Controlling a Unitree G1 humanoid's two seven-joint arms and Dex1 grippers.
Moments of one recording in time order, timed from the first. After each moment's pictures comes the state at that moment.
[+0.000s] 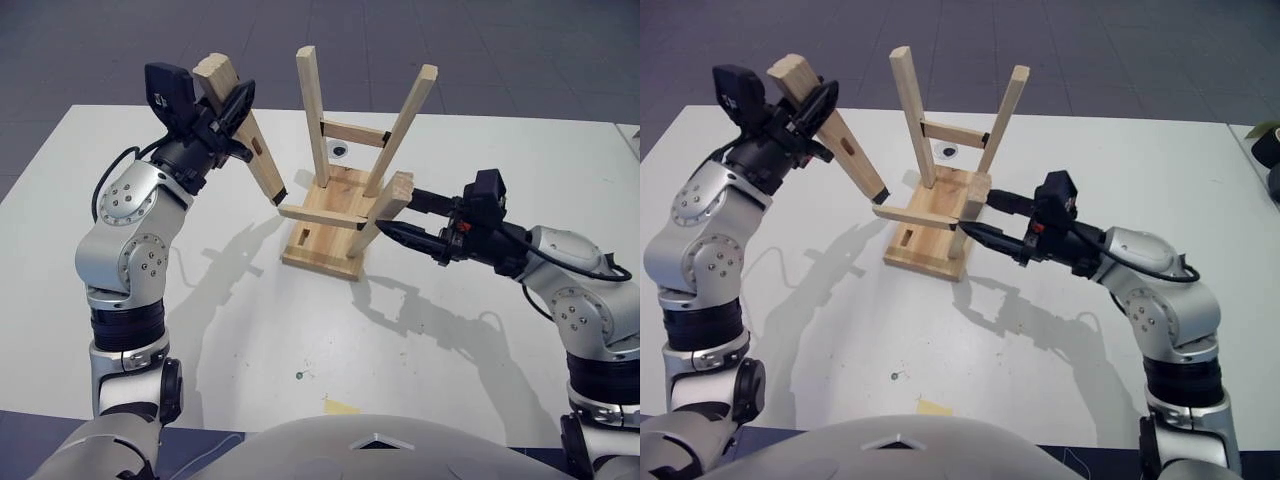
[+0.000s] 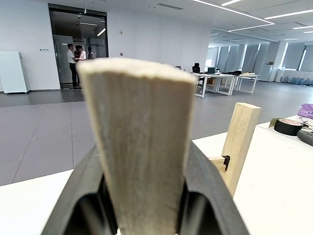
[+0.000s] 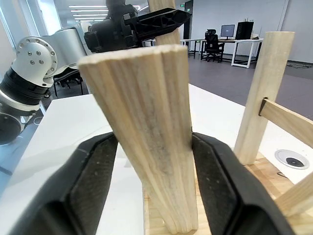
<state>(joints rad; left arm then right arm) -0.44 0.40 0.14 -0.30 -0.56 0.56 -0.30 -0.12 -0.56 -0.04 -0.50 0.73 0.60 0.80</state>
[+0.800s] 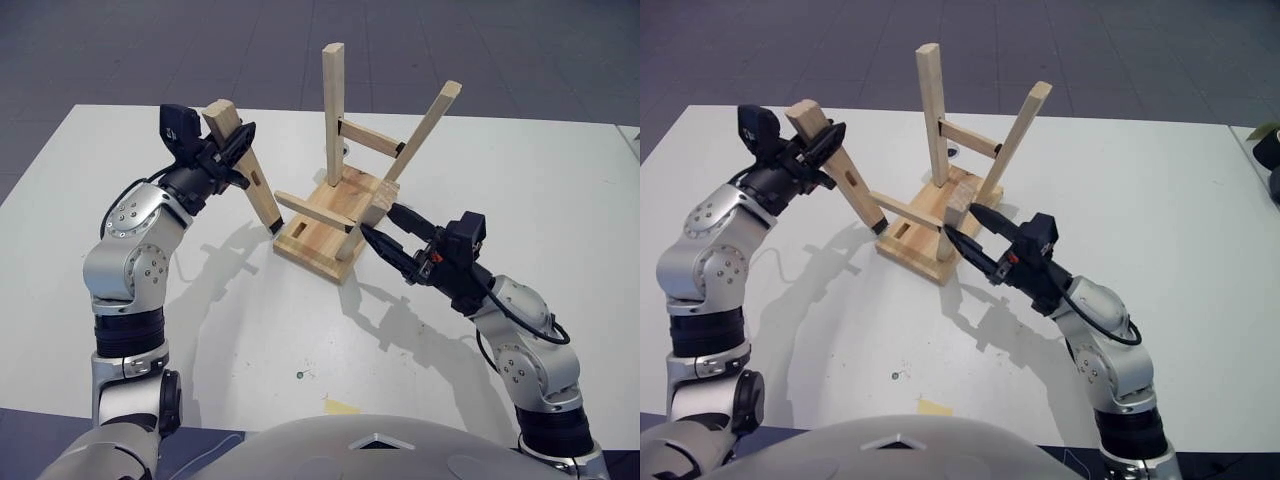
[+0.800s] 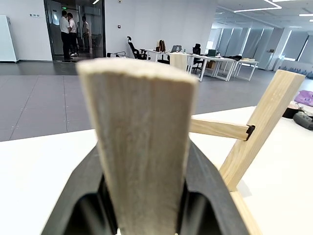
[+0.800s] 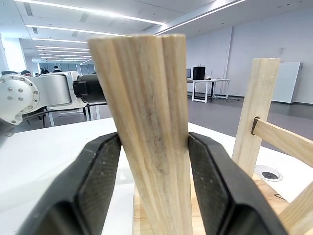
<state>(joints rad) -0.36 0.36 0.16 -0.20 -0.53 0.56 -0.38 0.12 -0.37 0.09 -0.49 0.54 0.20 0.66</state>
